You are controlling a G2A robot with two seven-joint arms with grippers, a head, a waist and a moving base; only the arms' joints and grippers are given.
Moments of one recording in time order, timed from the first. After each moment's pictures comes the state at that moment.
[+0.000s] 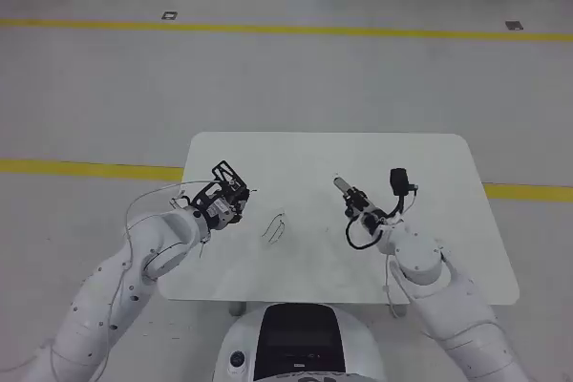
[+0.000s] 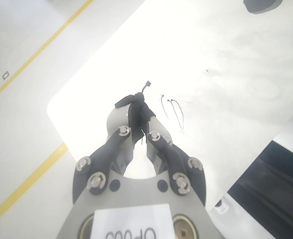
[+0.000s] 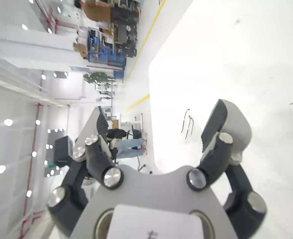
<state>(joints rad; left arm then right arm) 1.35 -0.94 -1.15 -1.84 1.16 -0.34 -0.57 -1.43 -1.18 1.14 -1.72 -0.06 0.32 0.27</state>
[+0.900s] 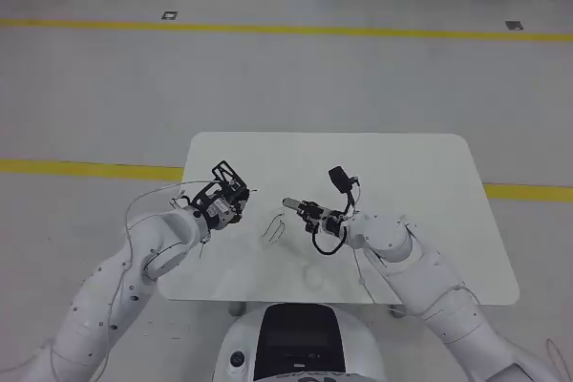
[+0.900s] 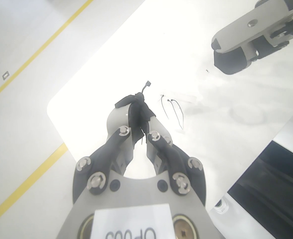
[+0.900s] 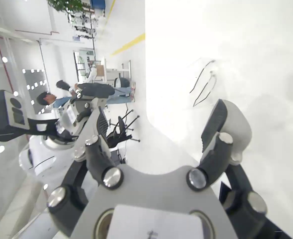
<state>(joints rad) 1.35 -0.94 -1.15 -1.84 1.16 -0.34 -0.57 -1.21 -1.23 0.96 -1.54 0.03 0.32 0.64</state>
